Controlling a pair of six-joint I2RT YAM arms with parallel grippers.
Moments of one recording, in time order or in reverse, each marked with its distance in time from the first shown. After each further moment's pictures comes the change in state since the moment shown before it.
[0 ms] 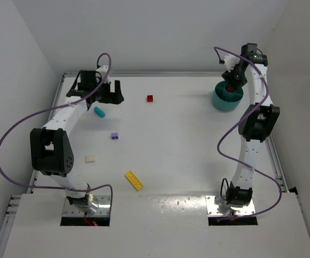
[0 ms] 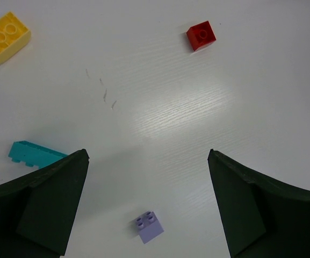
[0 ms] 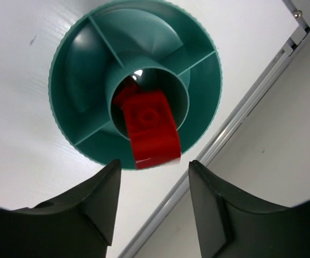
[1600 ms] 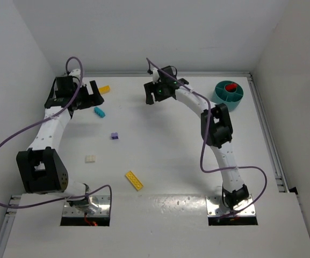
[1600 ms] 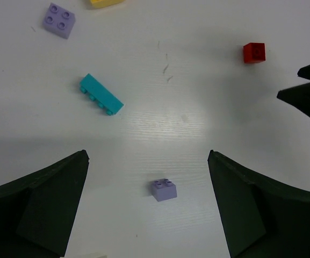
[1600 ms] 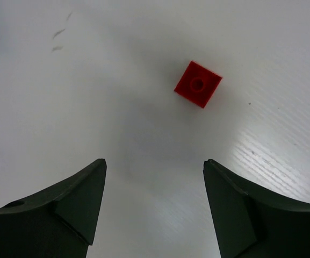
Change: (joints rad) left arm 0.179 -0.203 -0.120 -0.076 -0.078 -0.173; right arm 0.607 0.049 -0.314 0.649 -0.238 0.805
